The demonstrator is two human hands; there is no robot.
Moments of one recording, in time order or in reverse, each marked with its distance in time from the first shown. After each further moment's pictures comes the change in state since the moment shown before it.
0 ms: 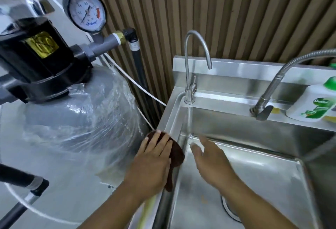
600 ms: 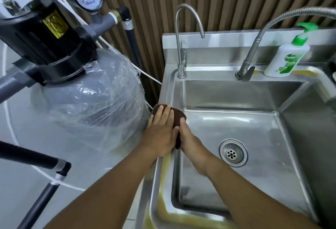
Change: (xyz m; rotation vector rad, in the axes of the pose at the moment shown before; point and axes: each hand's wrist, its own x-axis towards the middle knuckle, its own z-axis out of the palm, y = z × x) left_hand 0.002 -0.008 -0.009 -0.201 -0.278 0.028; right_hand -0.047 -0.020 0.083 0.769 -0.239 0.176
